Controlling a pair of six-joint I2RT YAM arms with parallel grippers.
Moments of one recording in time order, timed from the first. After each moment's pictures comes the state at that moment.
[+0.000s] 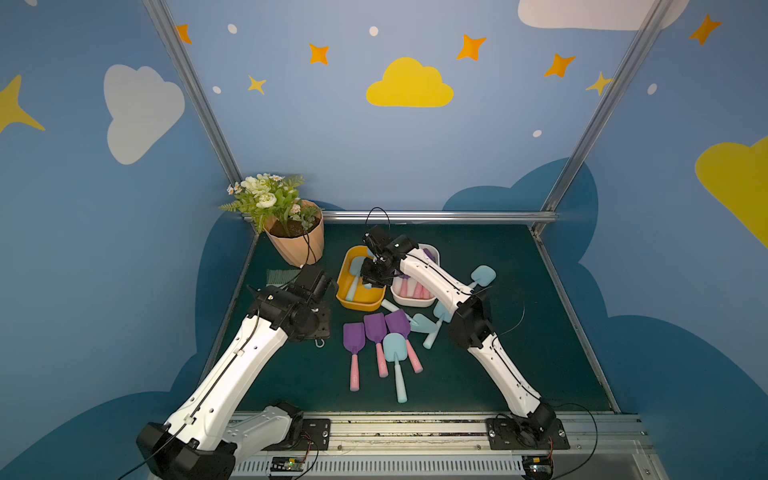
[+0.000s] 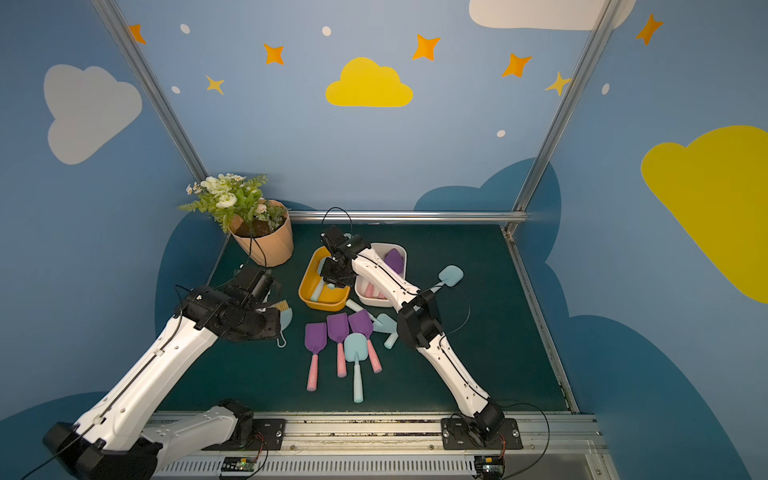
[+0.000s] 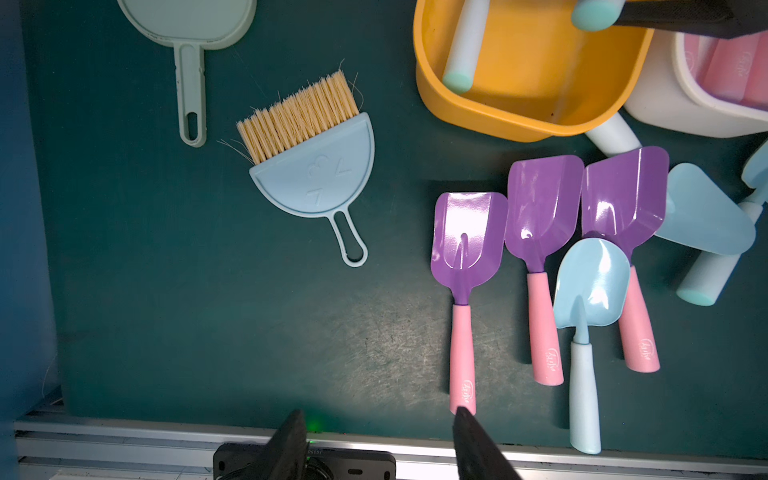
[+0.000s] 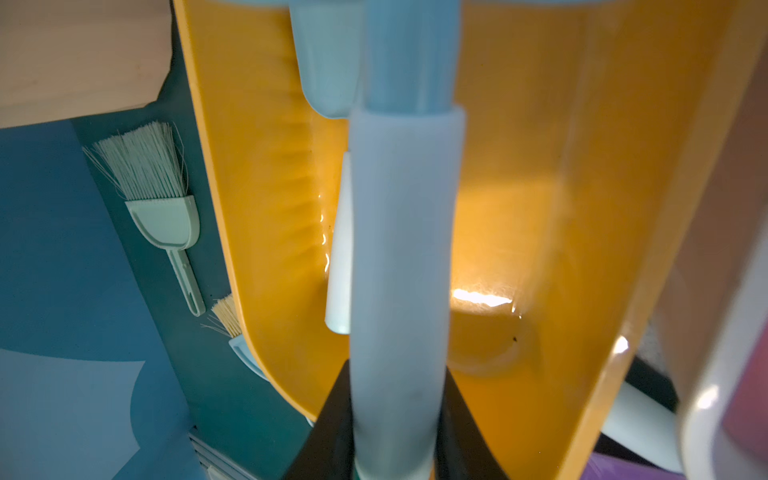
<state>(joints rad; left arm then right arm) -0.41 1.12 1.20 -1.36 -0.14 -0.48 0.82 2.61 2.65 -1.15 -0.21 0.95</state>
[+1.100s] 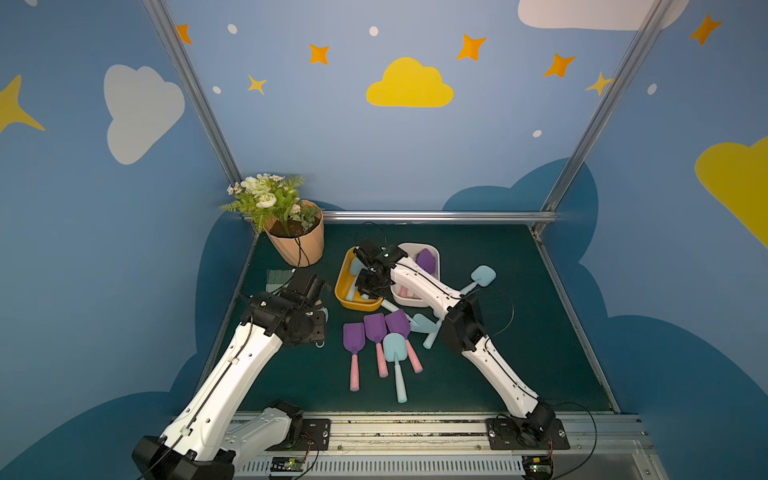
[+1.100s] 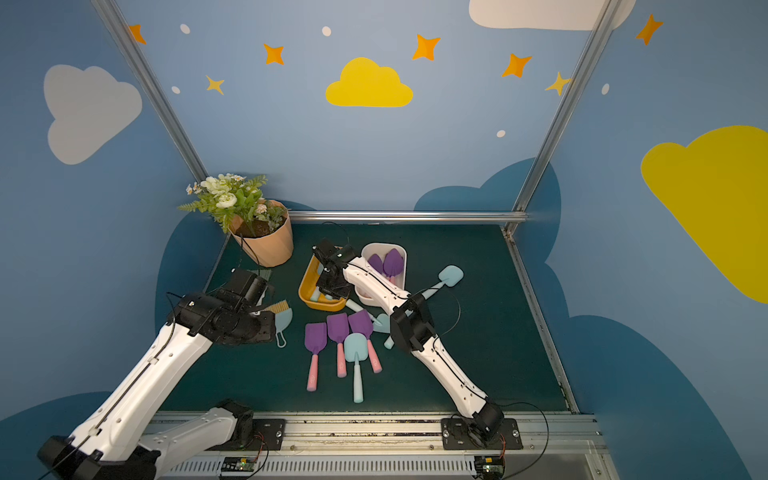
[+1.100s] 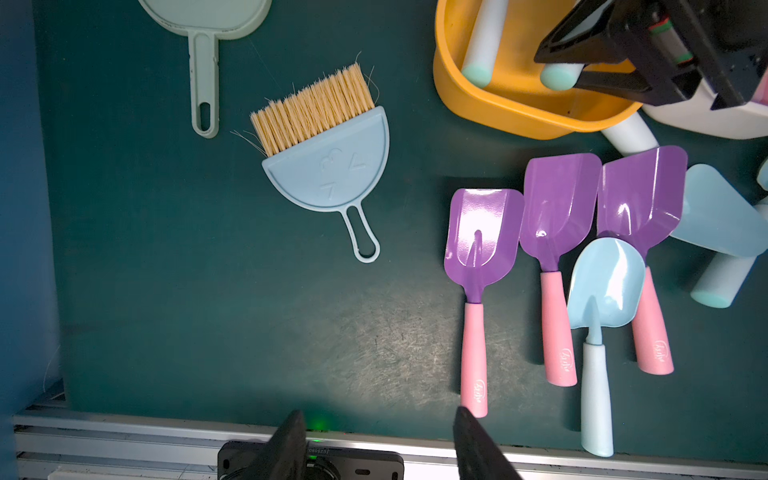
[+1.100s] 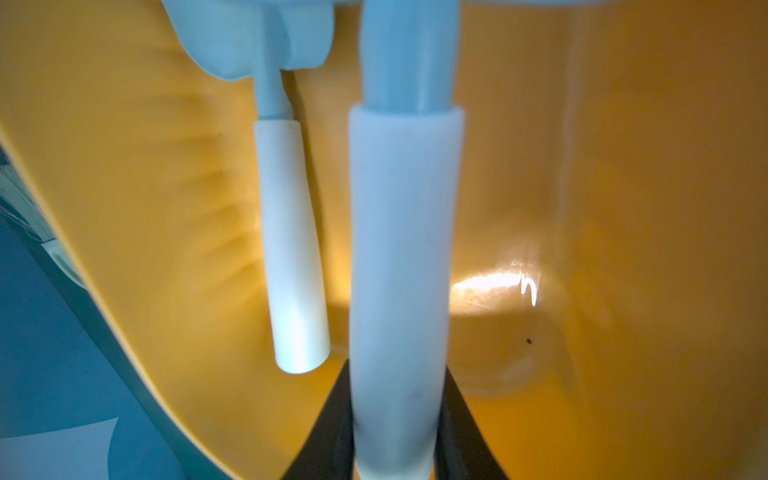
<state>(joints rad) -0.36 1.07 1.16 -1.36 -0.13 -0.45 0.86 2.67 2.66 -1.19 -0.15 1.10</state>
